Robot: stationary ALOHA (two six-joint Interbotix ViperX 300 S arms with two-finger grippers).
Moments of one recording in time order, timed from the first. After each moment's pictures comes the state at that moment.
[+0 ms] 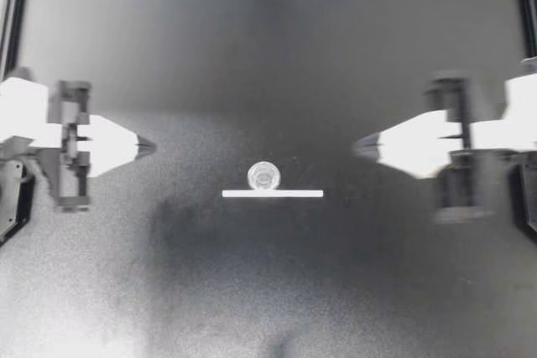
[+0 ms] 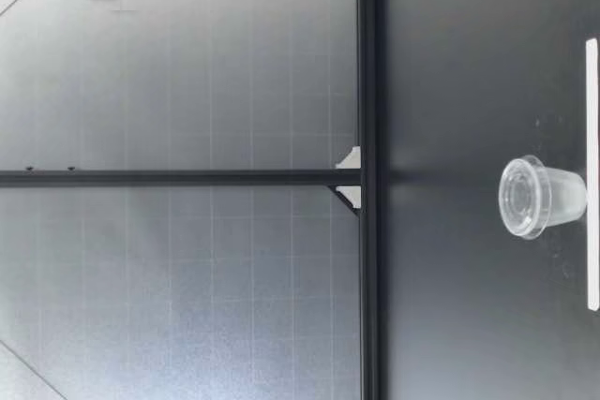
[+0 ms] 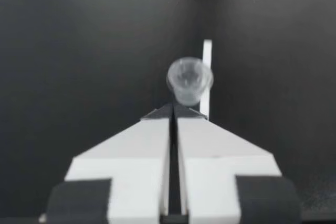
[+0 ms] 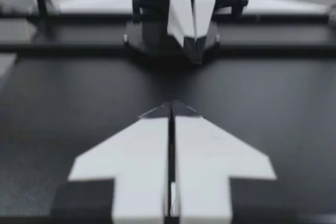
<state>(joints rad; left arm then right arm) 0.07 -0.53 1.26 -0.02 -0.37 0.00 -0.02 -0.43 1.06 0.00 -0.50 -0.01</state>
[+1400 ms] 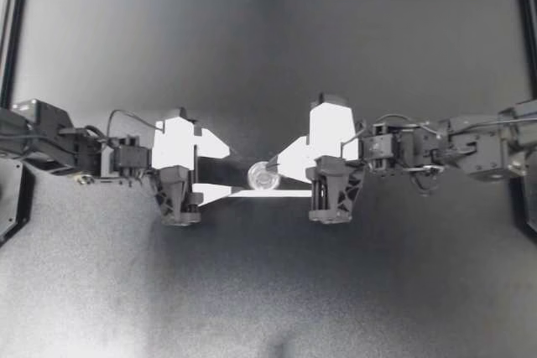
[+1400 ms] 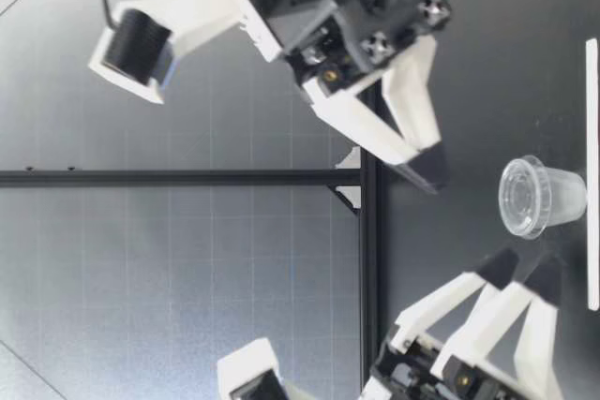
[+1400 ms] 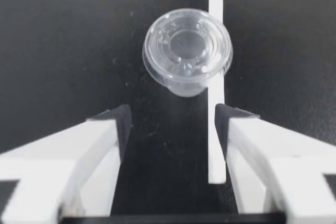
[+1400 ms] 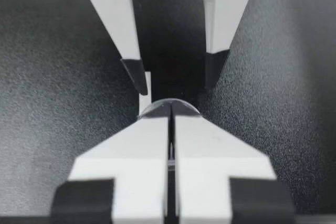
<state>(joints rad) 0.05 0.22 0.96 0.02 -0.64 0.01 -0.07 0.14 0.75 0.00 -0.30 -0.01</state>
